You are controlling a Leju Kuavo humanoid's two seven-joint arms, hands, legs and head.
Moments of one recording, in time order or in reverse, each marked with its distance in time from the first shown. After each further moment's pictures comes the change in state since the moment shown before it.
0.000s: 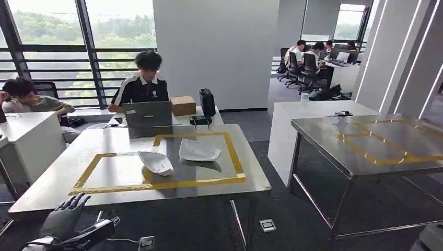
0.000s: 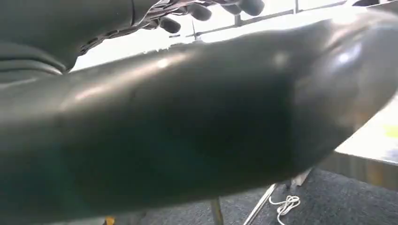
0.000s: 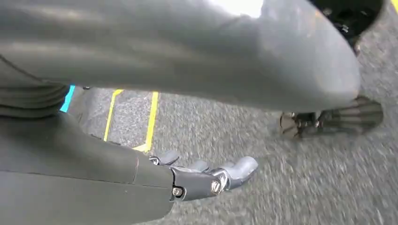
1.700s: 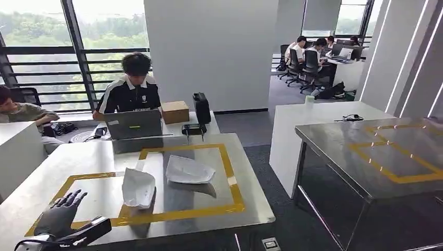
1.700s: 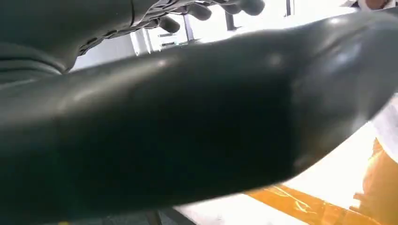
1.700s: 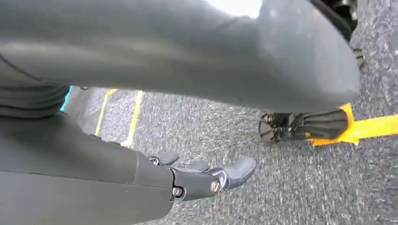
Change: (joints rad) left arm -0.015 0.013 0.001 -0.003 -0.003 0.001 0.003; right arm -0.005 0.010 0.016 0.000 0.008 0.000 0.010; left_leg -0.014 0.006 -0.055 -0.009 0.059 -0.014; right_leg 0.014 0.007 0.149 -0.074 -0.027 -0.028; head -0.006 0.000
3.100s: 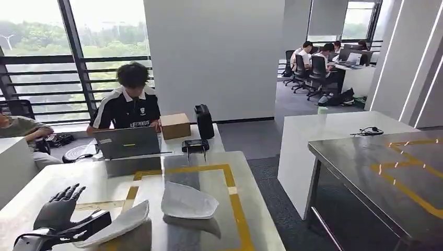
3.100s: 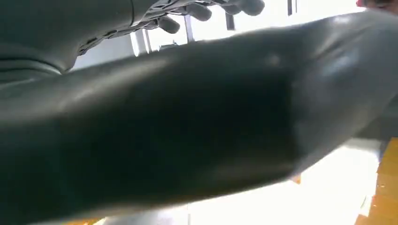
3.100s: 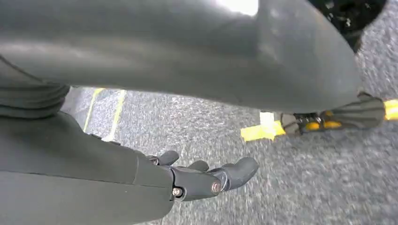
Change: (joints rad) left arm -0.039 -0.011 0.004 0.000 -0.018 0.003 0.028; right arm 0.004 0.005 0.000 0.000 0.004 -0.003 0.000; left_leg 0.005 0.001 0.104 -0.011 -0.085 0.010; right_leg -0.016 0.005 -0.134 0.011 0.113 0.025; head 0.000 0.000
